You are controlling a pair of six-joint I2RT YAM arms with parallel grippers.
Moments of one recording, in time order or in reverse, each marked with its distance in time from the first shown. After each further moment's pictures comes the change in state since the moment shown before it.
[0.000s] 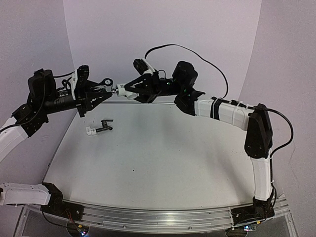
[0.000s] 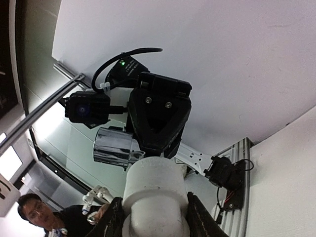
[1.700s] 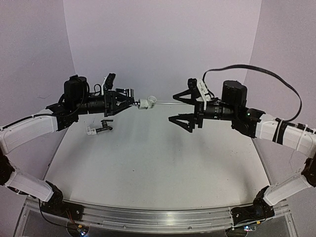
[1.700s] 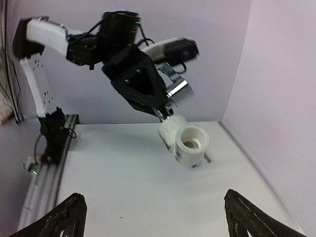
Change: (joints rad) left arm -0.012 0.300 -0.045 0.242 0.038 -1.229; right arm -0.126 -0.760 -0.830 -0.467 0.509 -1.509
